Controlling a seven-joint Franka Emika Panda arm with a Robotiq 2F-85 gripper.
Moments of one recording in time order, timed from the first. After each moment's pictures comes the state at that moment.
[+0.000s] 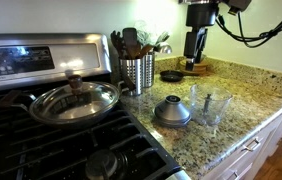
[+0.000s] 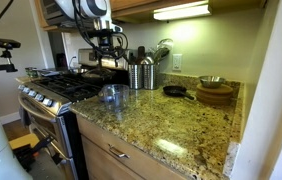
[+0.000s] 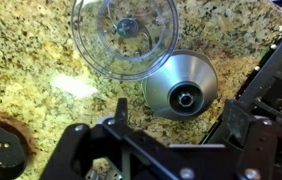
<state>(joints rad) 0.16 -0.08 0.18 -2.20 -0.04 2.14 -0.15</state>
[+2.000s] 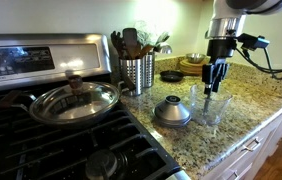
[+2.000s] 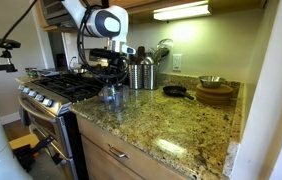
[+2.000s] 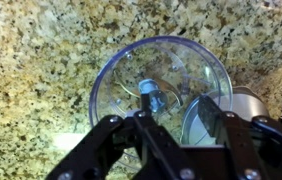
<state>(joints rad) 0.08 -0.05 0.08 -2.39 0.15 2.27 -0.14</state>
